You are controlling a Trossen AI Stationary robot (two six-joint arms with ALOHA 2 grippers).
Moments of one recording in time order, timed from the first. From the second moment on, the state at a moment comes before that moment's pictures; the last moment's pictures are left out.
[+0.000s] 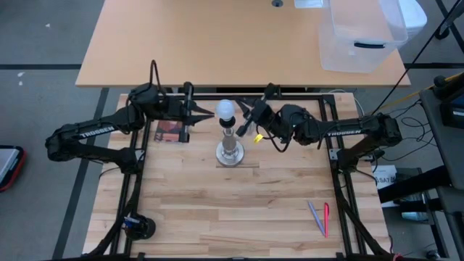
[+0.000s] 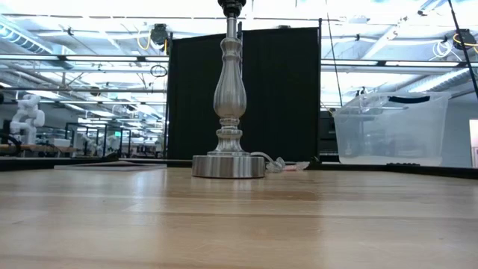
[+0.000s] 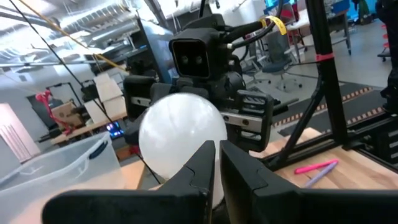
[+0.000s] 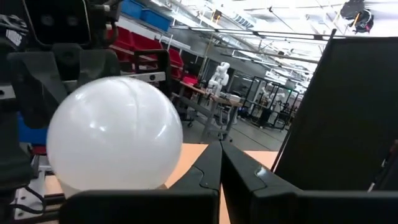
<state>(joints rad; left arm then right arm) 0.36 1.06 1.00 0.17 0.49 0.35 -0.02 1.48 1.24 0.47 0.57 -0.40</state>
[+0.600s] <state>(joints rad) 0.40 1.07 1.00 0.20 0.49 0.31 -0.03 1.48 1.24 0.47 0.52 -0.38</state>
